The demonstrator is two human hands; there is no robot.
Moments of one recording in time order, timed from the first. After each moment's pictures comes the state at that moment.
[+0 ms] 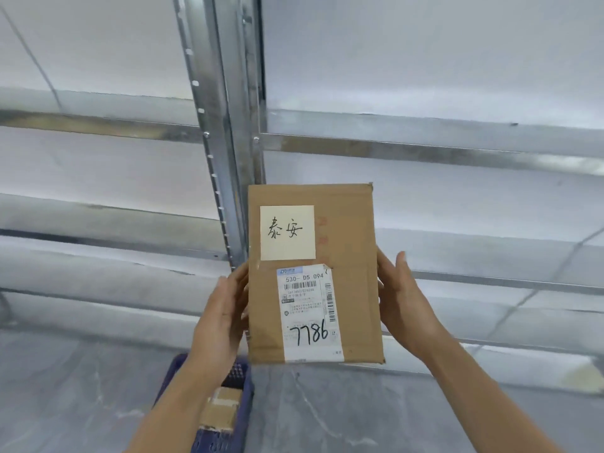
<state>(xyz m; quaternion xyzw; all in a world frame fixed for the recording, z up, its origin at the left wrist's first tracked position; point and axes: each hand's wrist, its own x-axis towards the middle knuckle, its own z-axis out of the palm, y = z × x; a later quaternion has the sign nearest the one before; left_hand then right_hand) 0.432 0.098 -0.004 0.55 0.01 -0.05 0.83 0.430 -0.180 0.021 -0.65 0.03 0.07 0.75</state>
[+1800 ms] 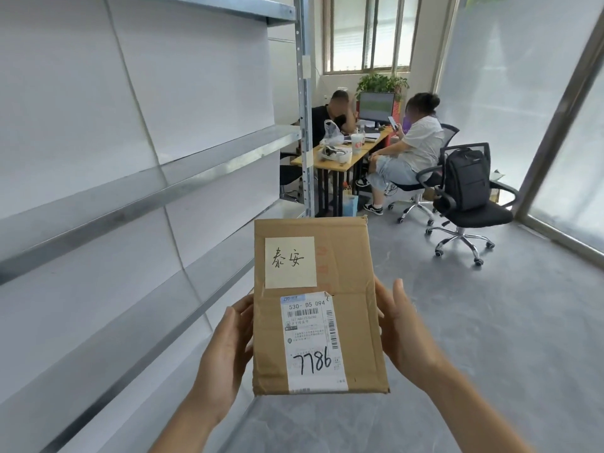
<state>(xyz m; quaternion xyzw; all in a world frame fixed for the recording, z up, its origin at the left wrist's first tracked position) 0.286 -0.680 0.026 0.50 -0.36 -0.47 0.63 0.032 -0.797 0.030 -0.55 0.32 -0.34 0.69</state>
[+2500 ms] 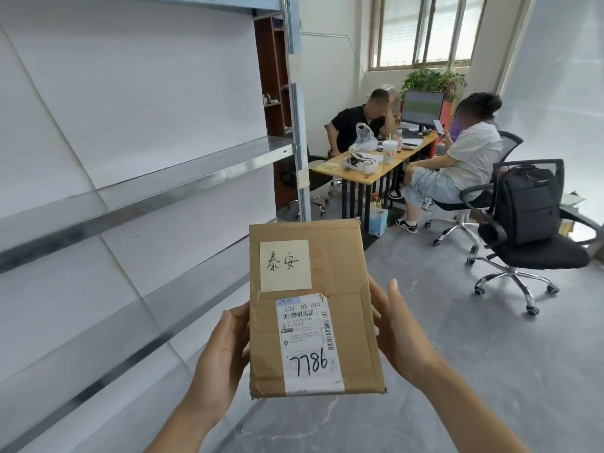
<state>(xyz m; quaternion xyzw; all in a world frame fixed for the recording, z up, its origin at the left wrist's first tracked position) 0.195 -0.945 0.023 0.54 -0.31 -0.41 0.67 -0.032 -1.111 0.031 -0.57 0.27 -0.26 0.73</state>
